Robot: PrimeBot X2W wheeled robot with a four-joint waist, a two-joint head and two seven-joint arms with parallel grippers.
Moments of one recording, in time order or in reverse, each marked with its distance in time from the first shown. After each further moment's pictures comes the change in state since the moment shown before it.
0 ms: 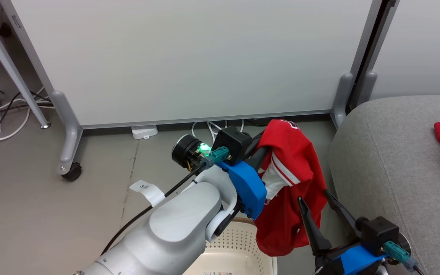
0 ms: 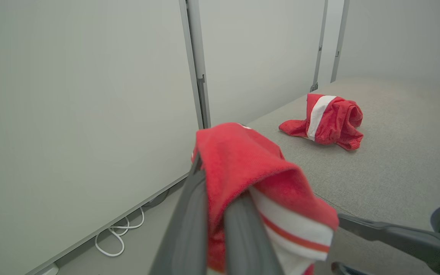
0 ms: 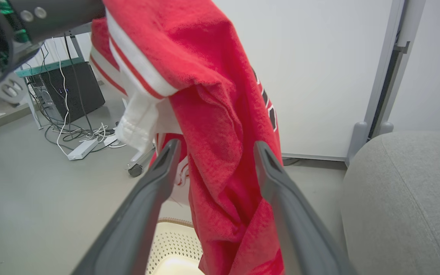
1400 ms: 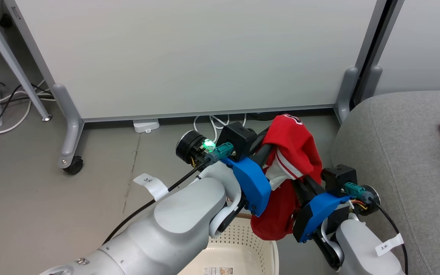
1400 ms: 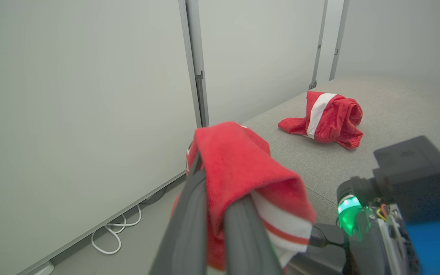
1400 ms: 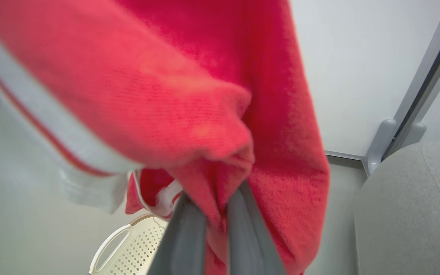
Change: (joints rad) left arm -0.077 0.000 -0.140 0.028 -0.141 0.025 -0.051; right arm -0.439 0.000 0.134 0.574 0.058 0.000 -0.070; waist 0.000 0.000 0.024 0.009
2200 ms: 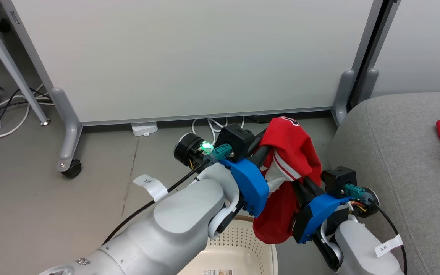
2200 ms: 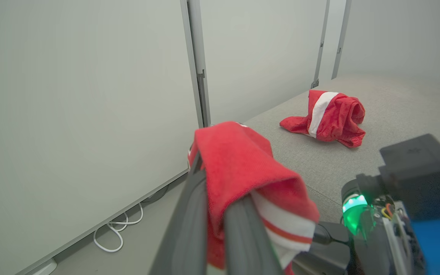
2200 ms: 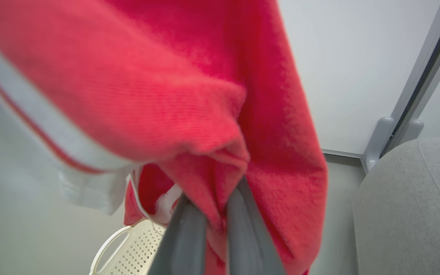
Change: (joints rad) left arm -0.003 0.000 -0.024 0.021 -0.028 0.004 -0.010; right arm -0.018 0.000 0.021 0.054 0.029 0.000 -0.030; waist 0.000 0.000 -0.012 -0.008
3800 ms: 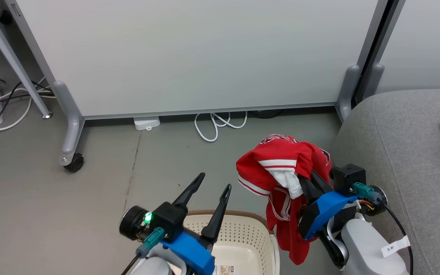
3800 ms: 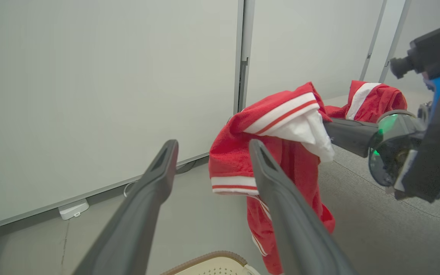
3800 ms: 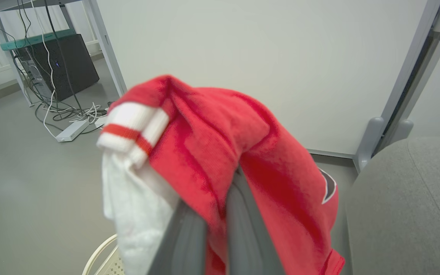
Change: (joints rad) left arm 0.575 0.127 0.545 -0.333 0.509 -0.047 -0.013; right arm 0.016 0.000 -0.062 -0.035 -0.036 0.000 -0.001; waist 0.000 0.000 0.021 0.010
